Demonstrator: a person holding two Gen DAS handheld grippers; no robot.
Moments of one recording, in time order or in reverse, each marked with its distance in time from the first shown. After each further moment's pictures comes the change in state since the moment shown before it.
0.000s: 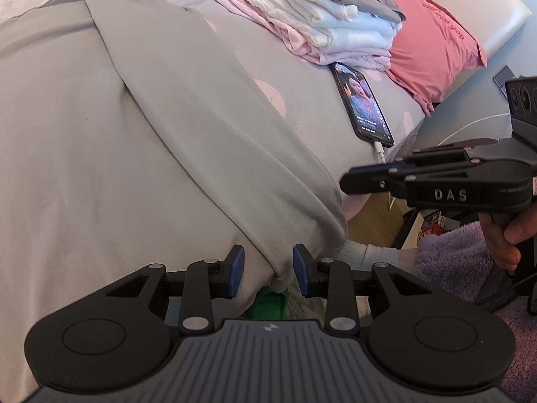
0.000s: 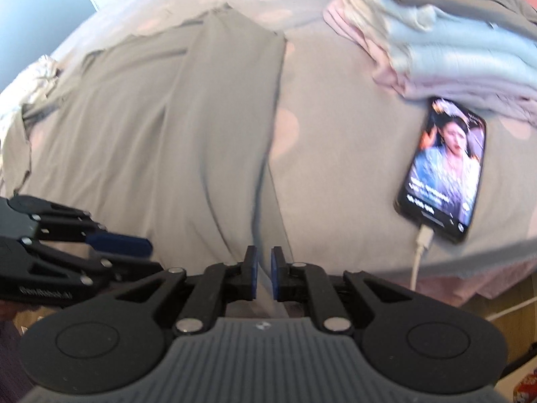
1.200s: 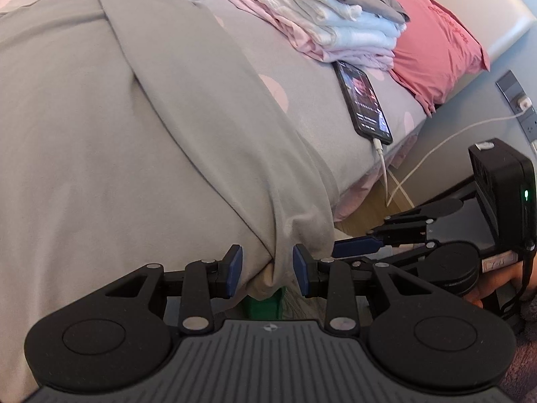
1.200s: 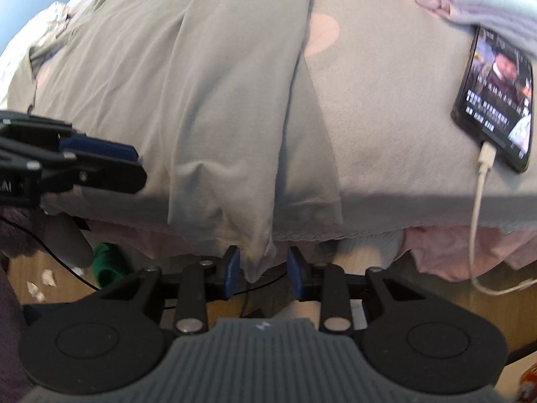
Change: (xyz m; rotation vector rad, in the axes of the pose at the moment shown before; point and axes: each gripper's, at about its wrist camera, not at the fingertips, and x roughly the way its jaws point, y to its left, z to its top) left arm -0.008 -0.003 -0.004 -0.028 0.023 0.002; right arm 0.046 0.013 -0.051 -0.021 0.189 0.073
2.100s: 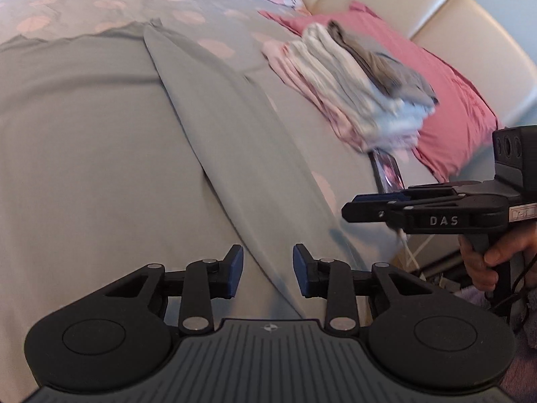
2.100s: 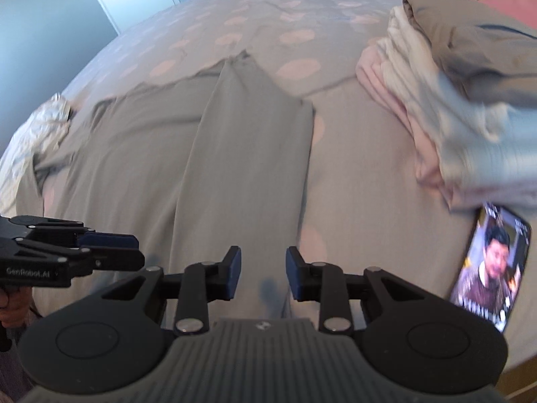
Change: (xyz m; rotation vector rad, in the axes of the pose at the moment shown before) left arm -0.034 0.050 0.045 -0.104 -0.159 0.012; right arm -0.047 -0.010 0.118 -0.005 -0.226 0.008
